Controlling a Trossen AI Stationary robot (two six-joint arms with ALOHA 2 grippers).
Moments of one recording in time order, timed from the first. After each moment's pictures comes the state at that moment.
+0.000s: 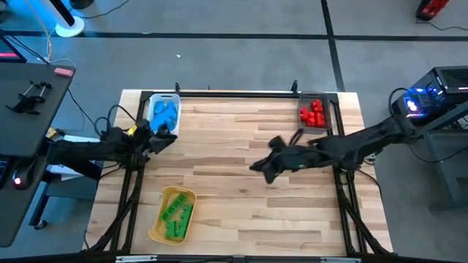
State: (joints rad) left arm 0.04 0.20 0.08 0.51 0.01 -0.65; right arm 0.30 1.32 1.11 -0.35 0.31 0.99
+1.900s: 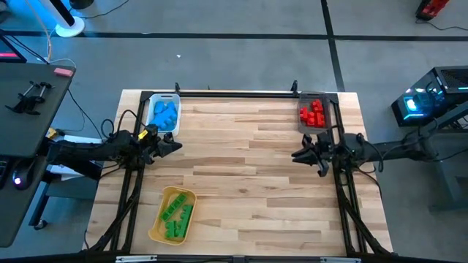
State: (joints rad) left arm 0.04 0.19 0.01 0.44 0.05 -0.80; right arm 0.02 0.37 0.06 0.45 -0.13 0.46
